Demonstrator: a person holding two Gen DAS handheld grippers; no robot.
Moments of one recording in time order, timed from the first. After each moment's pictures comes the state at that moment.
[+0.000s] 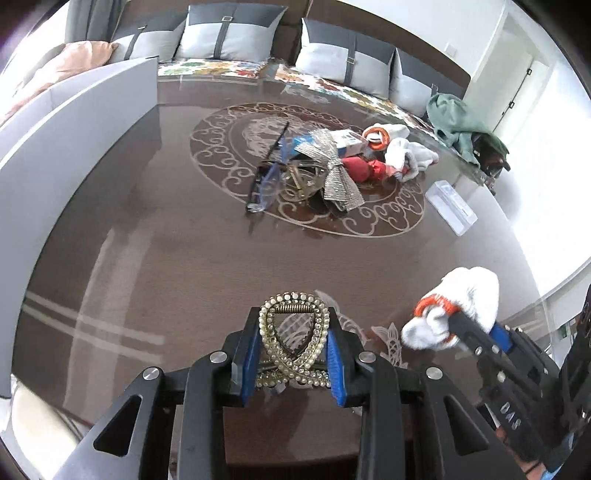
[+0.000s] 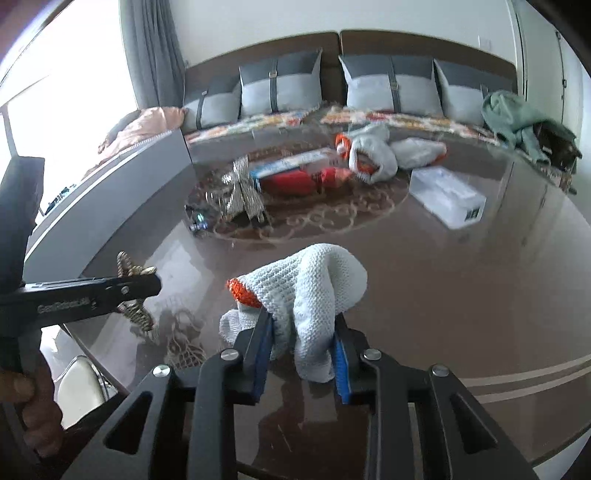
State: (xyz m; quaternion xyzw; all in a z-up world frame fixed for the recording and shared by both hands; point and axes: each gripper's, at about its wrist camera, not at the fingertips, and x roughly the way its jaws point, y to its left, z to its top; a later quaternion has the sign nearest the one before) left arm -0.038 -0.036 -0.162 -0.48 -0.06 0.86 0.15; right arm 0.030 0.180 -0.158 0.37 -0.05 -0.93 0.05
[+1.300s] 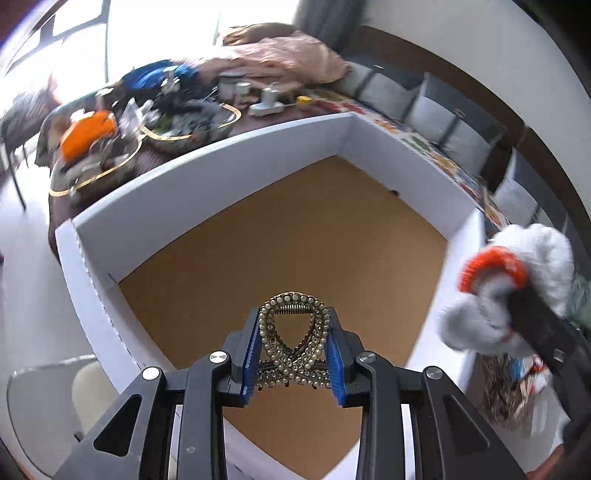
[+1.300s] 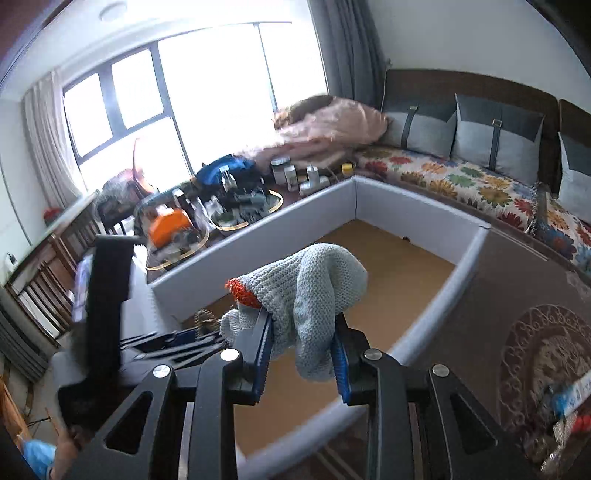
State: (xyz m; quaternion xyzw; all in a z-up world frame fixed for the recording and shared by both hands) left arm -0.082 -0.388 -0.110 -0.43 -0.22 0.86 -0.18; right arm -0.117 -0.212 -0.035 0.35 0.06 -0.87 0.36
